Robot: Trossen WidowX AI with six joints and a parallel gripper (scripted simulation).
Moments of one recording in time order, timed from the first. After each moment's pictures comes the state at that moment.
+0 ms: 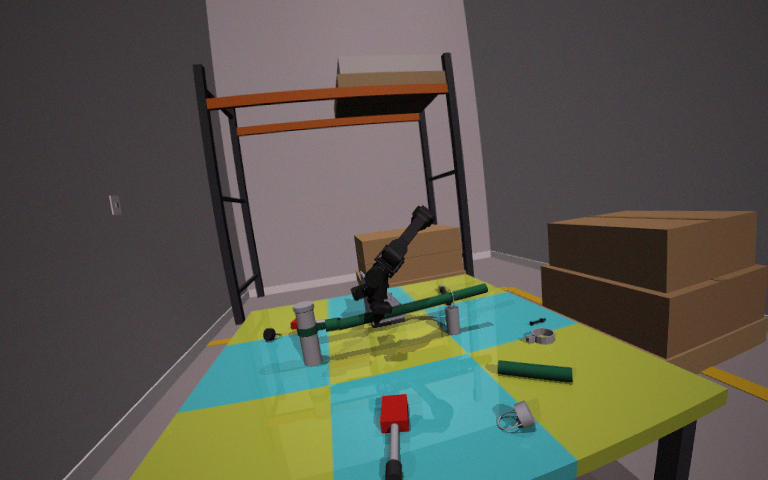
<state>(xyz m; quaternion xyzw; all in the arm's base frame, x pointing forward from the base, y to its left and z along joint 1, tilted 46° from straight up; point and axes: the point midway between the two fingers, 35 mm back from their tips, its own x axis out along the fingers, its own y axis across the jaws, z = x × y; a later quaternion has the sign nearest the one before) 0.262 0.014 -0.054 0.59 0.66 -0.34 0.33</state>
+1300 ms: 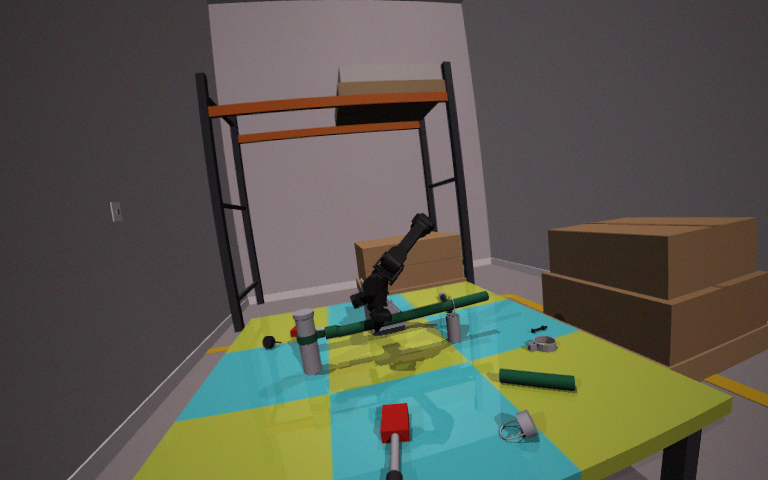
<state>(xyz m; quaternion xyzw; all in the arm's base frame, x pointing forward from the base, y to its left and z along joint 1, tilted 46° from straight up) 0.264 0.011 -0.052 0.58 0.67 -0.33 0.32</state>
